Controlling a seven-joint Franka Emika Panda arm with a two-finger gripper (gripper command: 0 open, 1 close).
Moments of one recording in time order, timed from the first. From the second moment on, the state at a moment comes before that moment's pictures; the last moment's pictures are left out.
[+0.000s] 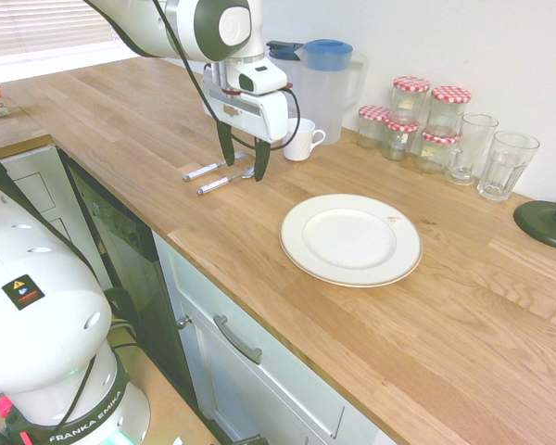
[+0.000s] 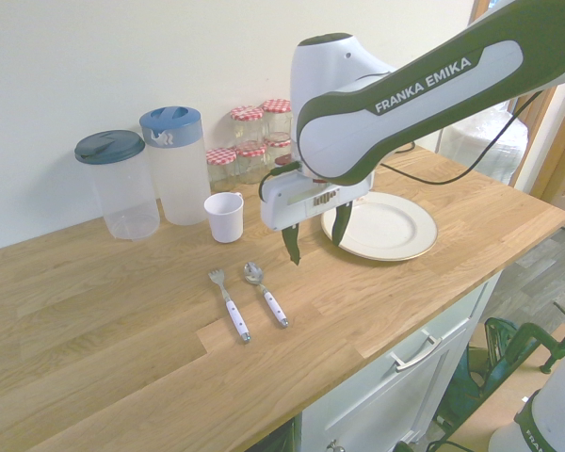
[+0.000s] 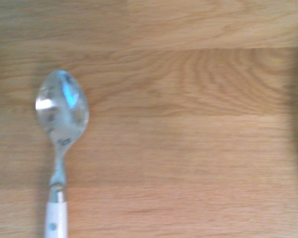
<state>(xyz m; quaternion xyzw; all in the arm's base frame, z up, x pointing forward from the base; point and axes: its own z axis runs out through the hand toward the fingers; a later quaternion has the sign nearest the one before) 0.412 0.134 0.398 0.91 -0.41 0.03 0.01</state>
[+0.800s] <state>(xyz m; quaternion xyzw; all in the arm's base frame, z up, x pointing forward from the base) 0.406 0.206 0.338 0.92 -0.40 0.02 0.02</state>
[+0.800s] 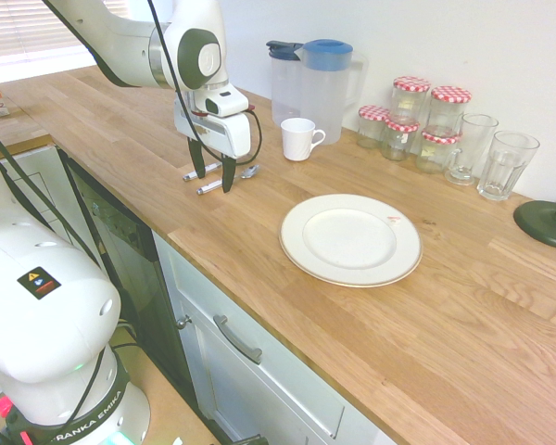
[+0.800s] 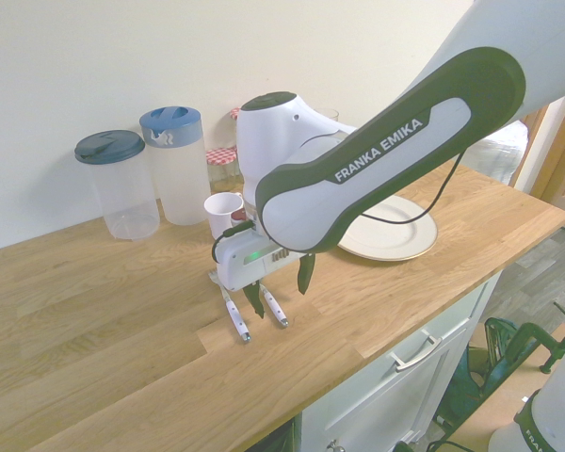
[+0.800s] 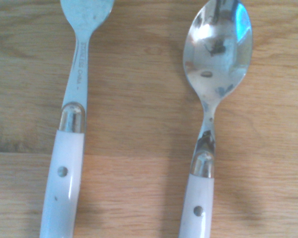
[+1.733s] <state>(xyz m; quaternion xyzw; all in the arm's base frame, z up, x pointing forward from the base) 0.417 0.224 0.326 0.91 -0.41 0.02 0.02</state>
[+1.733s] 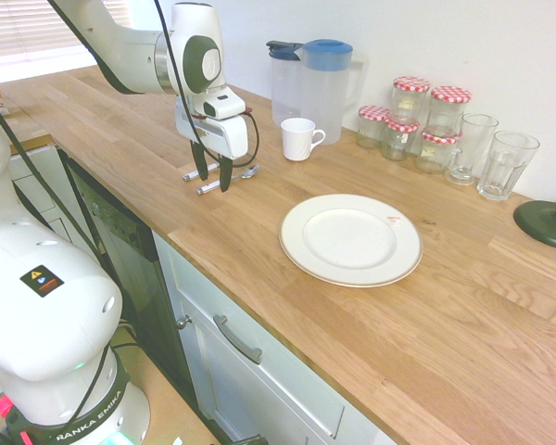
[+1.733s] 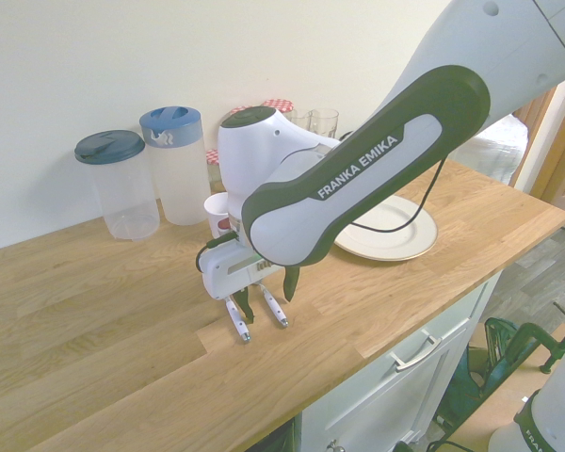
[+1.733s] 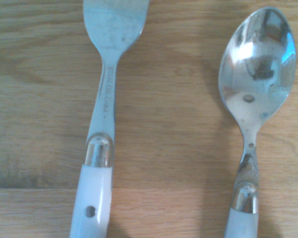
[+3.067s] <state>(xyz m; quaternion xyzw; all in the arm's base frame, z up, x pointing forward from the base) 0.436 0.192 0.333 0.90 -0.43 0.02 0.00</state>
